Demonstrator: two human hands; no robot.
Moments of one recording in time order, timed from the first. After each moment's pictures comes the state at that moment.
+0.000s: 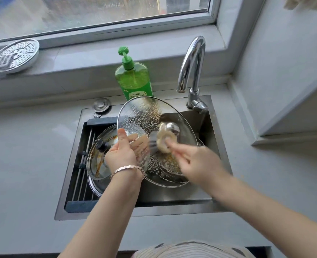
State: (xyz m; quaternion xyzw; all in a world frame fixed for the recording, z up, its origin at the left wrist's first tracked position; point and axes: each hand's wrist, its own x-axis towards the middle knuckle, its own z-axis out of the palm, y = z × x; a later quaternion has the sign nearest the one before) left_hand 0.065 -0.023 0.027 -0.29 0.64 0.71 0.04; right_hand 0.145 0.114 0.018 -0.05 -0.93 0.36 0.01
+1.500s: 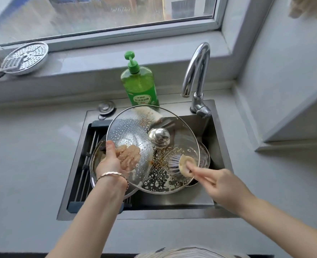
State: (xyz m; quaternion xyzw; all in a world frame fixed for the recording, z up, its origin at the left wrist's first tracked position) left_hand 0.051 -0.066 0.005 -0.35 0.57 0.73 0.10; right_hand 0.186 0.147 -0.039 -0.07 -0.91 0.39 -0.08
